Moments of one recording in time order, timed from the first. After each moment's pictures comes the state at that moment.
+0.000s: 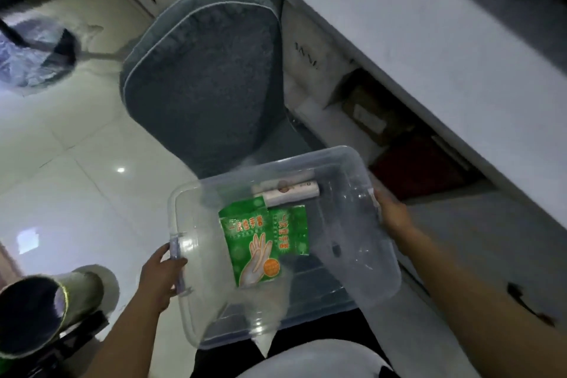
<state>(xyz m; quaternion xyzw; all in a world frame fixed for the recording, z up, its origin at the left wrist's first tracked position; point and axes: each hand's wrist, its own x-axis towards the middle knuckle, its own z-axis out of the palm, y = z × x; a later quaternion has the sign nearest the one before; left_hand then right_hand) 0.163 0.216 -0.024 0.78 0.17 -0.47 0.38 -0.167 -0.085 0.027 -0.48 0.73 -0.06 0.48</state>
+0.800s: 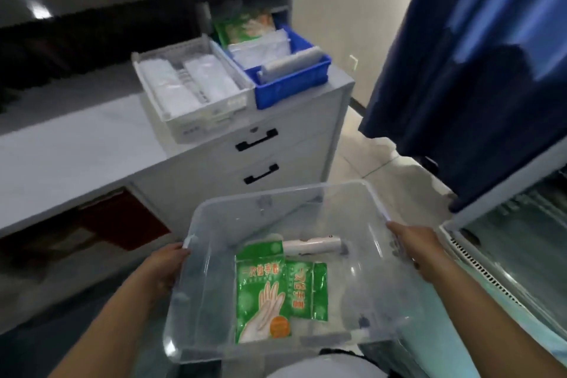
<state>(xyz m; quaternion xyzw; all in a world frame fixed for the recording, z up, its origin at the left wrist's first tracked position) -0.266 0.031 0.109 0.60 -0.50 -0.62 -0.01 -0.605 0.361 0.127 0.10 0.84 -0.44 0.30</state>
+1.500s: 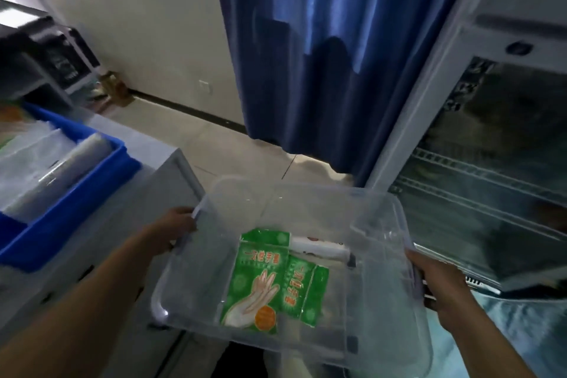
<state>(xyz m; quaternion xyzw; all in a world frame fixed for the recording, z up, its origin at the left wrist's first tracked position) -0.798 0.064 0.152 0.35 -0.79 -0.46 -0.19 -0.788 0.533 0.123 0.36 0.71 -0.58 0.19</state>
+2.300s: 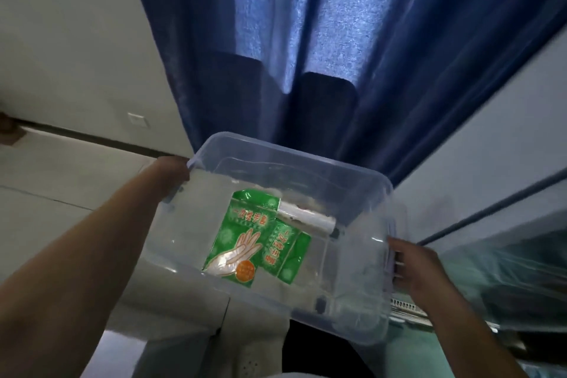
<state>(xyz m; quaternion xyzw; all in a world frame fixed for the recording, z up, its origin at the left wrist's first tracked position) -1.279 -0.068 0.170 0.26 -0.85 -0.40 -0.21 -1.102 0.366 0.161 0.46 0.64 -0.60 0.11</state>
